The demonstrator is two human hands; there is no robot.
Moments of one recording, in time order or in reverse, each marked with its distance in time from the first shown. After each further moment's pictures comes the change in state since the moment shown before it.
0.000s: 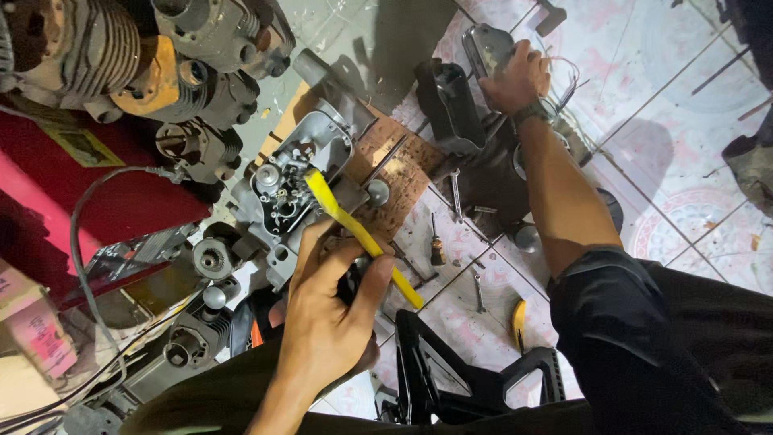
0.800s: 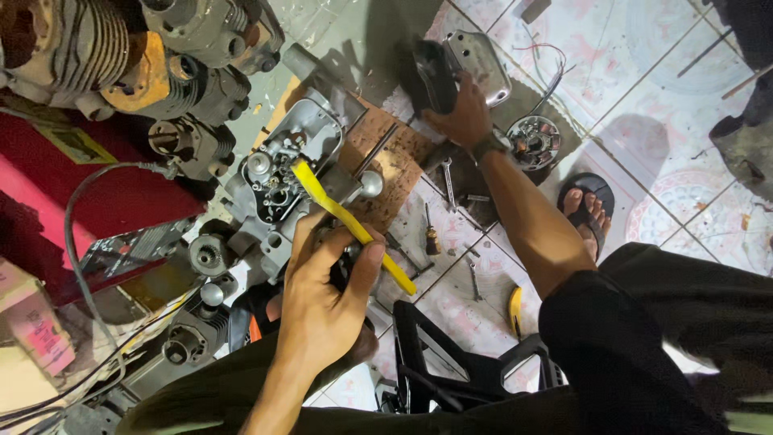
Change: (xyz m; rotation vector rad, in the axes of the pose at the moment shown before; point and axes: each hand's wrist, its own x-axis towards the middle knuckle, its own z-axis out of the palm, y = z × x) left_hand -0.013 -0.010 0.006 -0.020 0.020 0.022; right_hand -0.079 -0.040 0.027 0.462 -0.089 -0.197
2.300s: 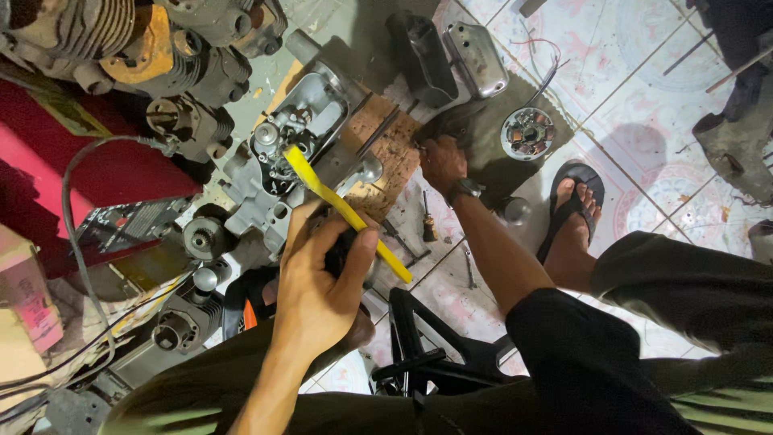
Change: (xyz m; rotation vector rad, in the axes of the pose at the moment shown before) left_hand -0.026 -0.010 -0.011 0.029 0.045 0.074; right_hand -0.104 0.039 0.078 -0.382 -0.082 -0.138
